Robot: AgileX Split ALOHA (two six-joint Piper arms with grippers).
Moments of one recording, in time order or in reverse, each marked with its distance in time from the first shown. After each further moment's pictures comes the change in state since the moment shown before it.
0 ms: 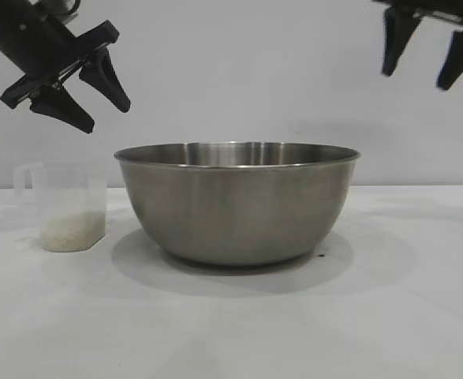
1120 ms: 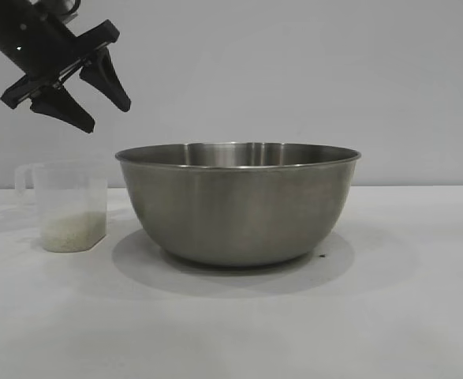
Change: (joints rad) left arm 0.000 0.000 0.000 -0.007 0.000 0.002; right arm 0.000 -1.368 0.971 -0.078 0.030 0.000
